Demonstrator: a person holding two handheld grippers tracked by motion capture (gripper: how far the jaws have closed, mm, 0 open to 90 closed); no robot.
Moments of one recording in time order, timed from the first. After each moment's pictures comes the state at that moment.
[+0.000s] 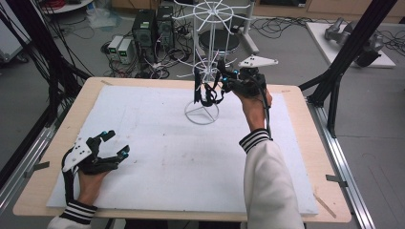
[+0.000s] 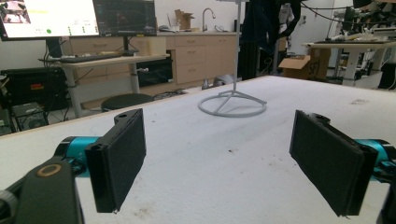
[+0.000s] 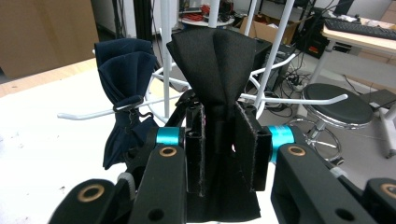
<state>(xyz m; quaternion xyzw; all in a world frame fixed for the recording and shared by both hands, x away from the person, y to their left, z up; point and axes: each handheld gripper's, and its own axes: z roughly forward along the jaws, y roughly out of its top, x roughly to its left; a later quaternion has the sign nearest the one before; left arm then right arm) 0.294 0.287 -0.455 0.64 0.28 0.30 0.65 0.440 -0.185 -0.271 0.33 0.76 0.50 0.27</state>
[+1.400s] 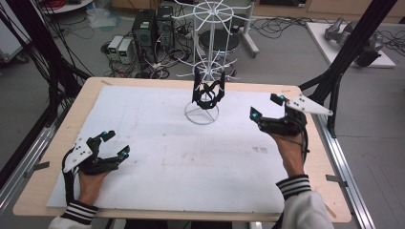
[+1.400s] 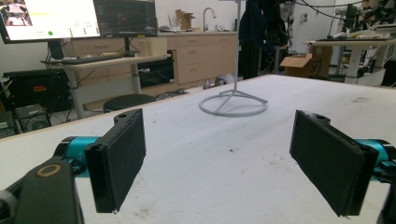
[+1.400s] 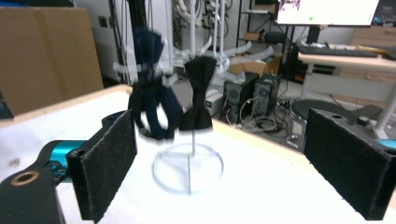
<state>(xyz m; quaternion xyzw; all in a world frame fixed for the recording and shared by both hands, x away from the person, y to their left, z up) 0.293 0.286 -0.455 0.64 0.28 0.31 0.64 0.331 -0.281 -0.314 0.34 0.68 0.58 0.29</state>
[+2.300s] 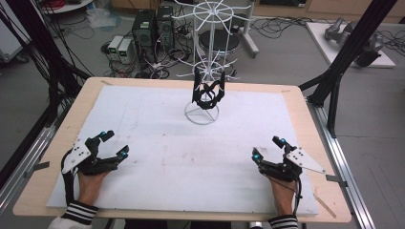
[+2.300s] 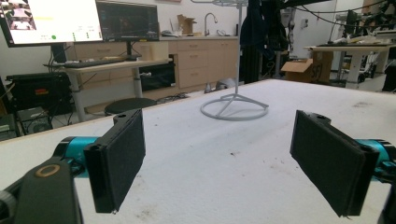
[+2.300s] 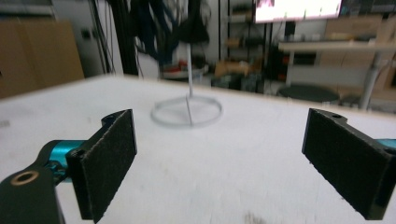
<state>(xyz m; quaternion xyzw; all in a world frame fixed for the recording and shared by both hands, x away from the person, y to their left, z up) 0.291 0.287 -0.456 0.64 0.28 0.31 0.65 0.273 -0.292 -0.435 0.38 0.64 0.59 0.31</state>
